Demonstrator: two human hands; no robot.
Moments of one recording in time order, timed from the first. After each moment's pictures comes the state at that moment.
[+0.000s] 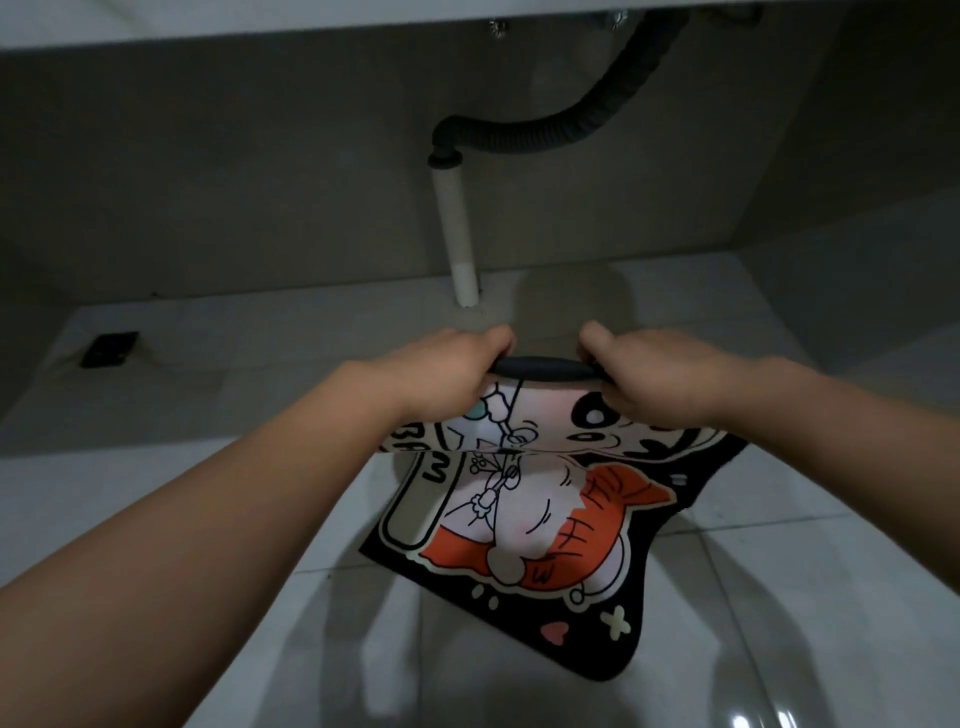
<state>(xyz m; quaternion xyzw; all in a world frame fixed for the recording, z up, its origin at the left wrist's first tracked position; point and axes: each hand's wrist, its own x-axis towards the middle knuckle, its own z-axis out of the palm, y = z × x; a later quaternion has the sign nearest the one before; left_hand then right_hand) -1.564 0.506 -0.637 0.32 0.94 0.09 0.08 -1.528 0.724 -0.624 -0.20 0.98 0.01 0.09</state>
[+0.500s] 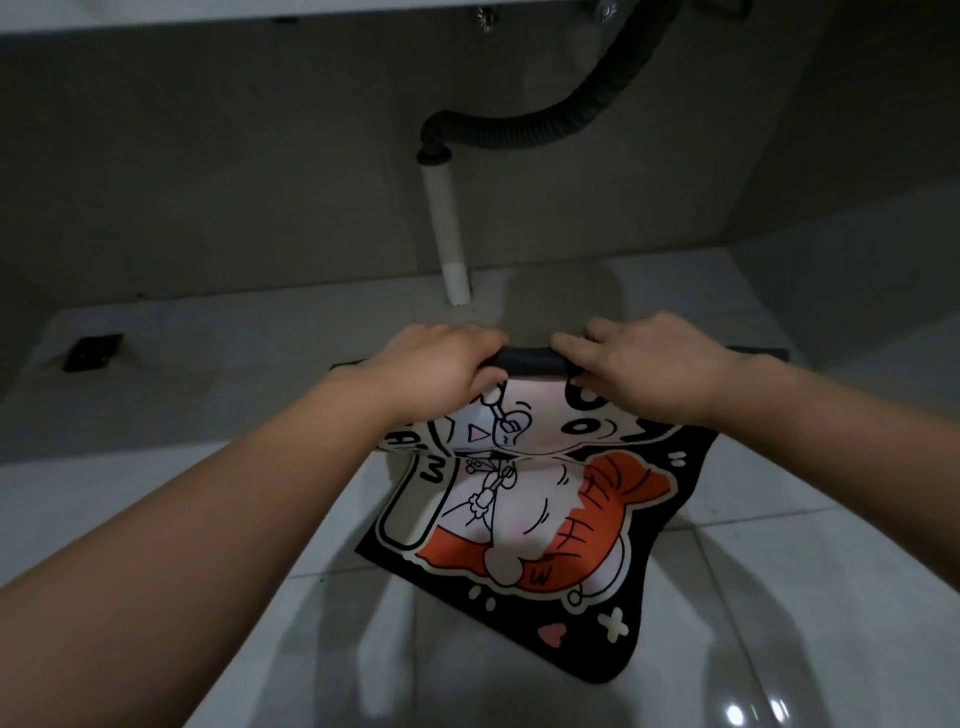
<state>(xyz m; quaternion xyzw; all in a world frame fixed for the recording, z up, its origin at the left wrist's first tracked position) -1.570 0.506 -0.642 0.35 0.93 0.06 0.01 -1.534 0.729 -0.631 -0.28 0.95 0.14 -0.04</state>
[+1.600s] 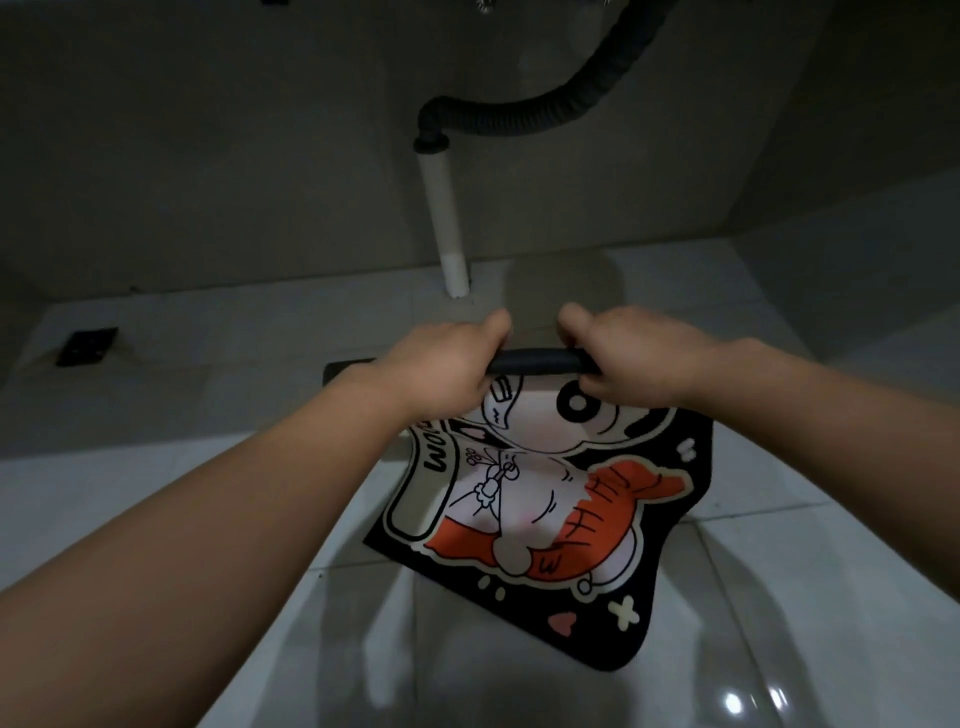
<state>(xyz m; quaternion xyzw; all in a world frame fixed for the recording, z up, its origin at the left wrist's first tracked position) -1.574 0.515 -0.655 0.33 0.94 0.07 0.03 -1.540 0.716 -0.629 -0.20 0.98 0.00 0.05</state>
